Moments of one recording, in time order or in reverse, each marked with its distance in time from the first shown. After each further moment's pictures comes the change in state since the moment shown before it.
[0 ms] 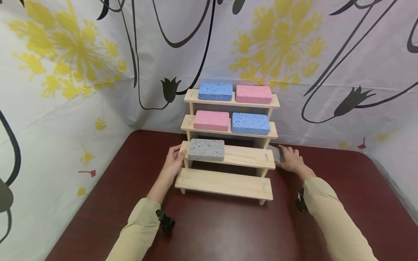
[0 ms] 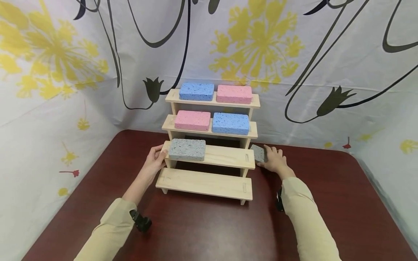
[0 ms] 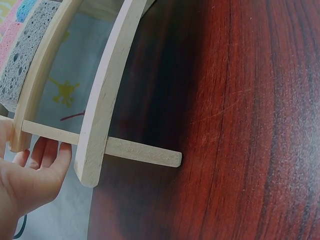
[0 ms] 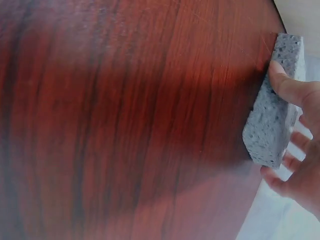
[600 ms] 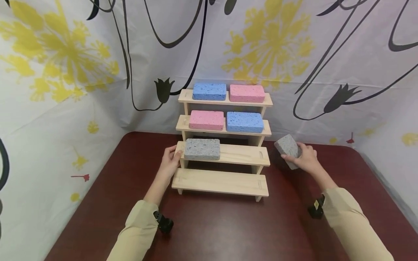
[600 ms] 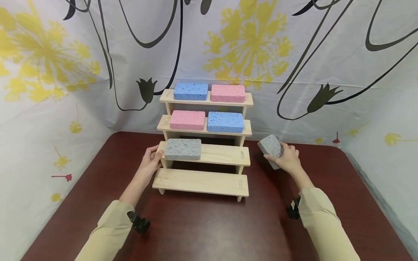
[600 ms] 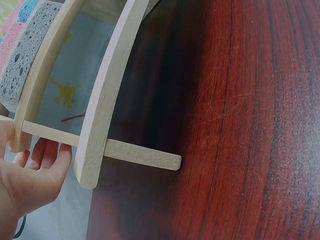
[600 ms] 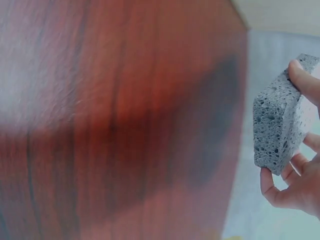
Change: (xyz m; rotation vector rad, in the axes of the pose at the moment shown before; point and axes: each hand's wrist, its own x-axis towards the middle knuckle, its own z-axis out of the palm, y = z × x) left_hand -0.001 0.002 -0.002 0.016 -0.014 -0.043; right_hand -0.054 0.017 -0.040 0.213 0.219 0.090
